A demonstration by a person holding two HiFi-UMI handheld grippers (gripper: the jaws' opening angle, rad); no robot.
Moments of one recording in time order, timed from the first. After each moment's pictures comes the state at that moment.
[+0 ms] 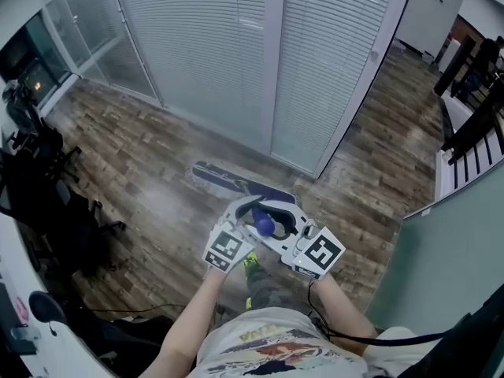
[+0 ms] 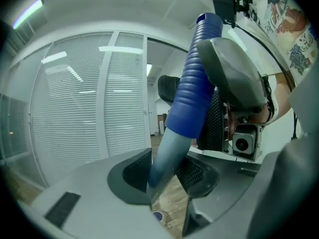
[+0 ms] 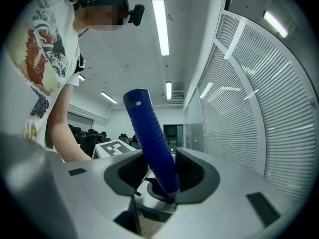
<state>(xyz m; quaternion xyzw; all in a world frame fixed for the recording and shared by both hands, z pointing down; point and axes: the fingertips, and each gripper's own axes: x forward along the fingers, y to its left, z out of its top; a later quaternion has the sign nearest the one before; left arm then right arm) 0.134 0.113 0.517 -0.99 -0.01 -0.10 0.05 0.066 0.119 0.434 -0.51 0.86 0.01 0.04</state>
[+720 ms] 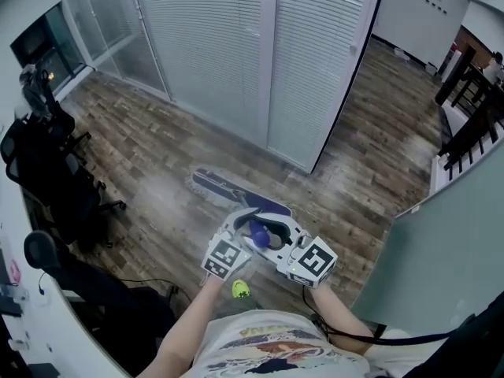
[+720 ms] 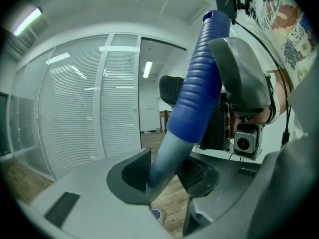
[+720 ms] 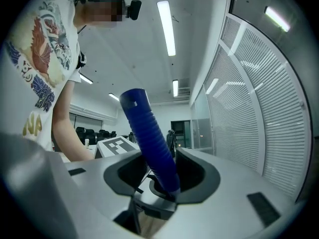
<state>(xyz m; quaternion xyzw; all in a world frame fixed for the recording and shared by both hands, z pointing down) 0.074 0.317 0.514 -0.99 0.01 -0.13 0.03 0.004 0.326 0.431 -0.48 0.88 -0.02 0.03</state>
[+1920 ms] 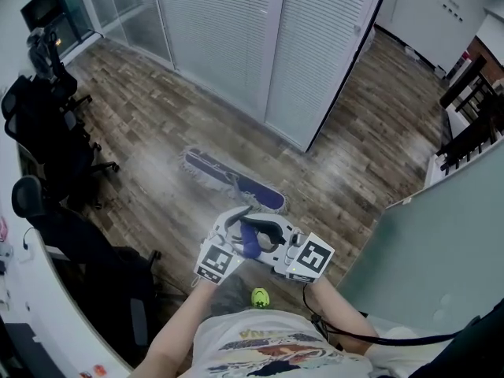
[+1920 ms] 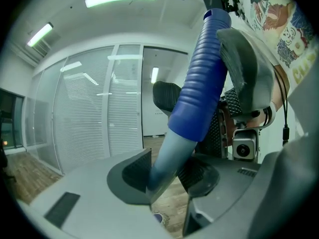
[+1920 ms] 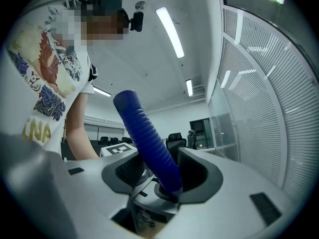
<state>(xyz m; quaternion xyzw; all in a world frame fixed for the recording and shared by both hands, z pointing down) 0.027 0.435 0.535 -0.99 0.08 -0.09 0.02 -0.048 0.453 0.460 -0.37 0.93 -0.04 0.06</state>
